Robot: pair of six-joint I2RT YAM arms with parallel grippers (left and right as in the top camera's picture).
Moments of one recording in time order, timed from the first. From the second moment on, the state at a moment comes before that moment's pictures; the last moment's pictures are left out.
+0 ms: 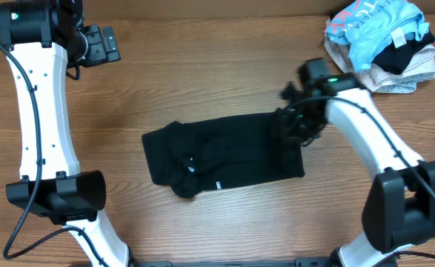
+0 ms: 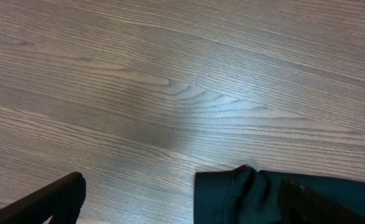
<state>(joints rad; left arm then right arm) 0.09 2.00 2.38 -1.52 -0.03 -0.20 0.26 1.79 1.37 -1.08 -0.35 0.15</state>
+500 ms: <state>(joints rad) 0.09 2.00 2.35 -1.54 0.03 -0.20 0.42 1.79 1.48 -1.16 -0.38 0.22</state>
